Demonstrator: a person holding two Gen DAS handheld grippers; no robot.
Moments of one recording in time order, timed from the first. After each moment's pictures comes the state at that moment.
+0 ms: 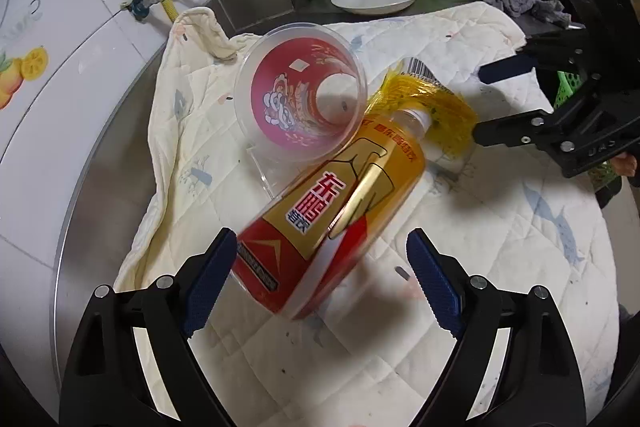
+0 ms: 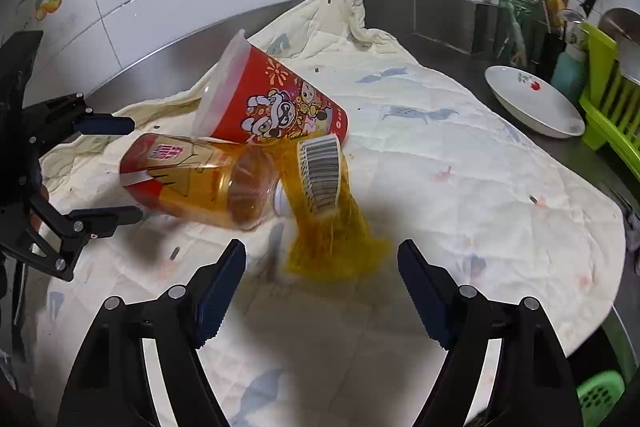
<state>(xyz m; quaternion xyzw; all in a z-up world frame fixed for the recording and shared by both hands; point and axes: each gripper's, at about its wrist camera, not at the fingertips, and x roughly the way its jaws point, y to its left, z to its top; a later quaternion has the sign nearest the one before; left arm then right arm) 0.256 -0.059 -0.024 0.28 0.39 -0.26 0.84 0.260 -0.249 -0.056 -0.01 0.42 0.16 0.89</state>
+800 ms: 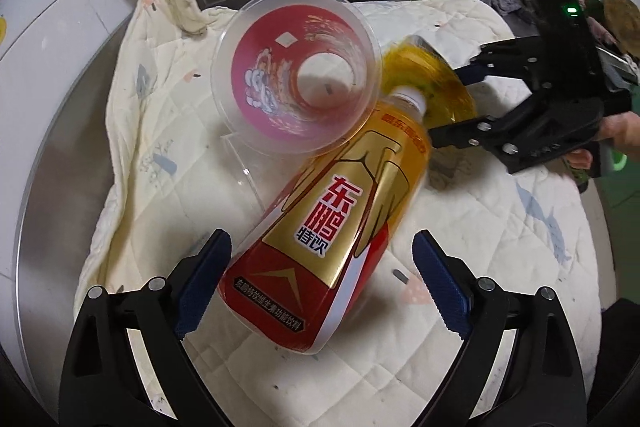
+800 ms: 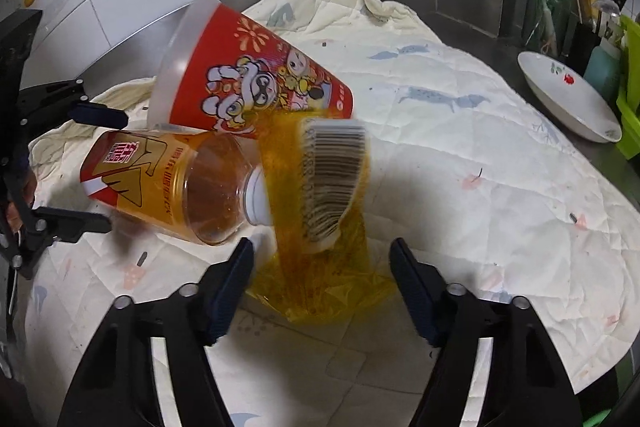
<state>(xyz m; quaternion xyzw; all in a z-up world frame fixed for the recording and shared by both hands) 0.283 -0.054 -0.040 0.25 0.44 -0.32 0.80 0.300 -0.245 -0.088 -0.01 0.45 0.19 0.87</state>
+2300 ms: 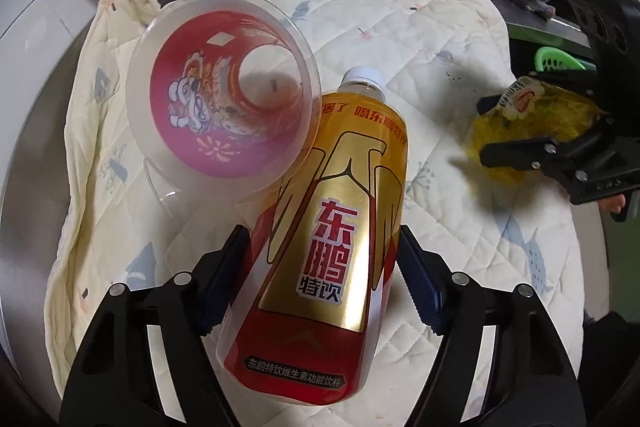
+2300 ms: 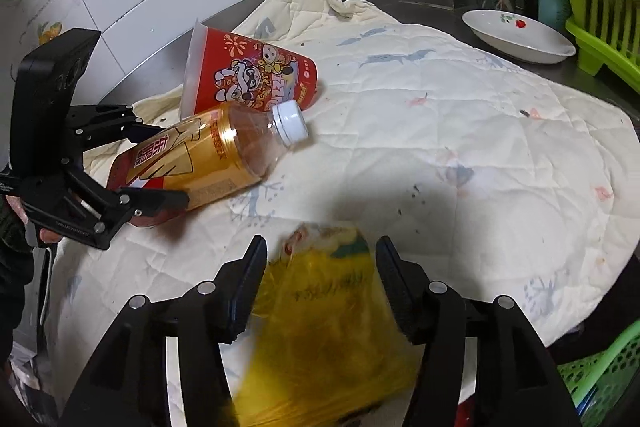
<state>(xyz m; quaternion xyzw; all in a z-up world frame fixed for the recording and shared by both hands) 0.277 -0.101 -0.055 0.25 0.47 -0.31 0.79 0.221 -0.291 -0.085 0.08 0.43 0.18 0.88</state>
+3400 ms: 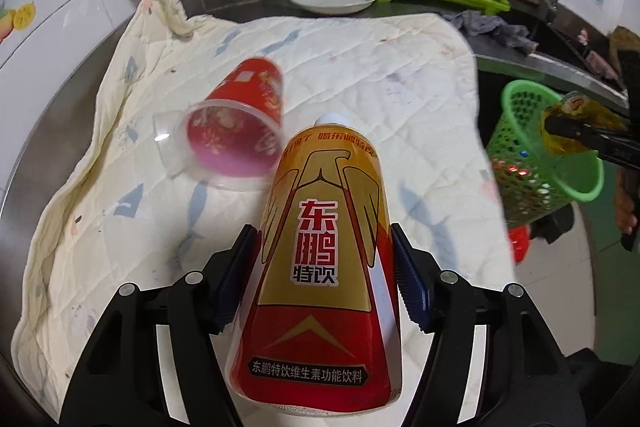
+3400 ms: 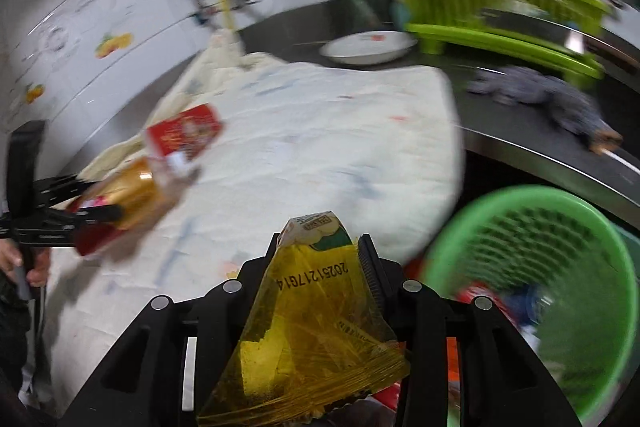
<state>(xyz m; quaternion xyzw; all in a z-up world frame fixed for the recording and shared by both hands) 0.185 -0.094 -0.026 0.18 0.43 -0.29 0.83 0.074 -0.403 -0.049 0.14 0.38 0.02 0.91</state>
